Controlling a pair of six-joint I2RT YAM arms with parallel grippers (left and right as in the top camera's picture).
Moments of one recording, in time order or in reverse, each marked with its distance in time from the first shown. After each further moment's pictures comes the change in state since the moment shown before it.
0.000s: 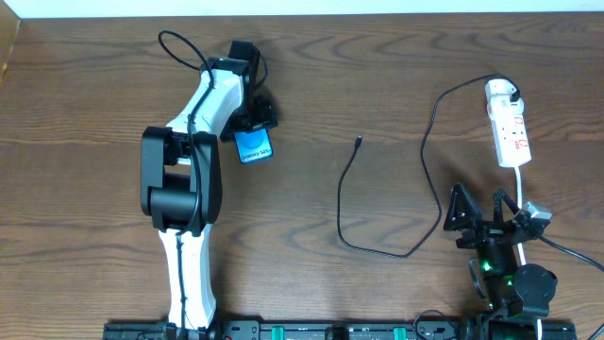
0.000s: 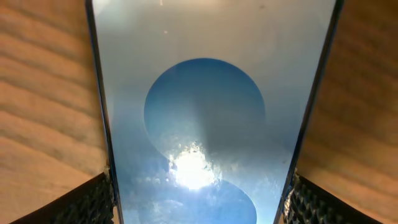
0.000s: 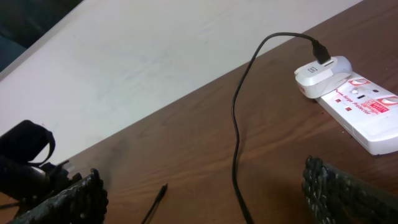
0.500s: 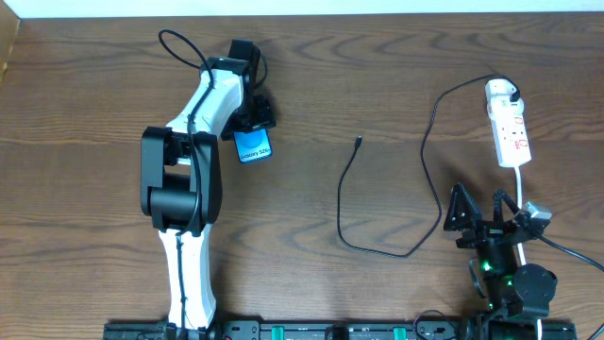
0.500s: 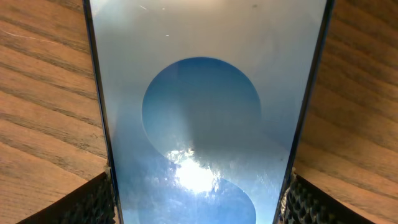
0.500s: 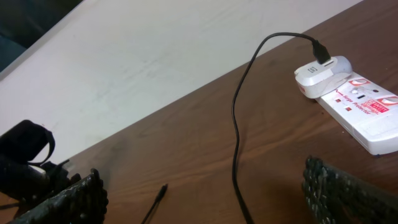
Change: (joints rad) left arm 0.000 -0.002 0.000 0.000 -0.007 0.029; right arm 0.000 0.000 0.000 0.000 0.000 0.000
